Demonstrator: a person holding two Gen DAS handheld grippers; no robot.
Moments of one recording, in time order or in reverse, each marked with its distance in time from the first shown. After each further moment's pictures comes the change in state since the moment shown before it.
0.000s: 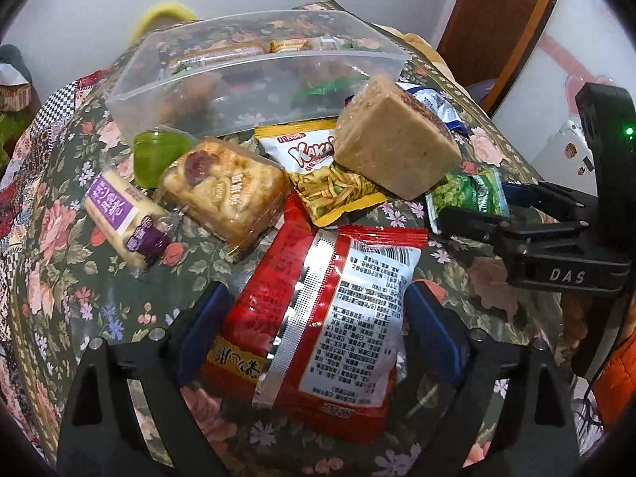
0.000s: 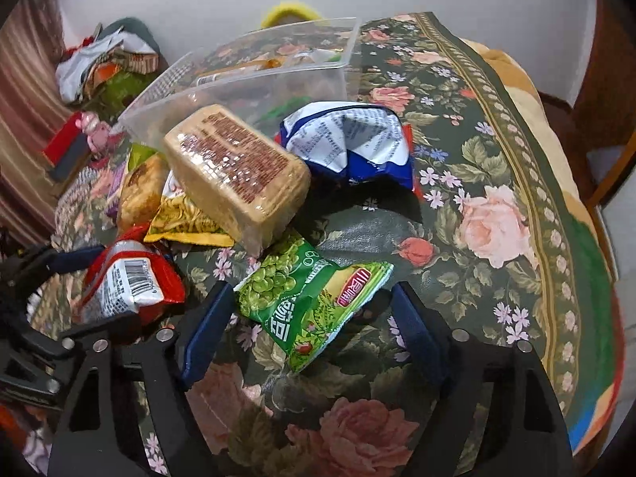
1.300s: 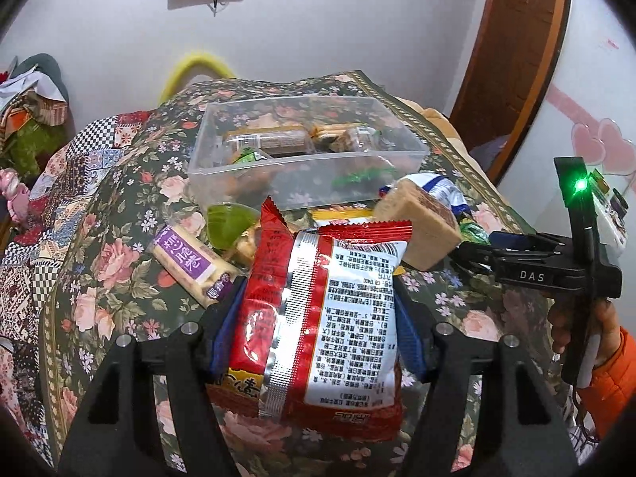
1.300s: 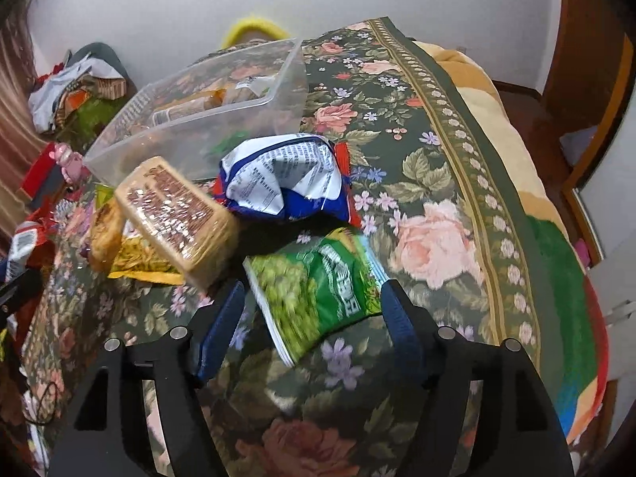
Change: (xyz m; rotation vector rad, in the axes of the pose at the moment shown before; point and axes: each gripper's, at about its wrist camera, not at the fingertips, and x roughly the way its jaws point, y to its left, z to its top) left arm -0.066 0.025 0.008 -0.055 -0.226 0.068; right arm -0.001 -0.027 0.019 0.054 -0.010 -0.093
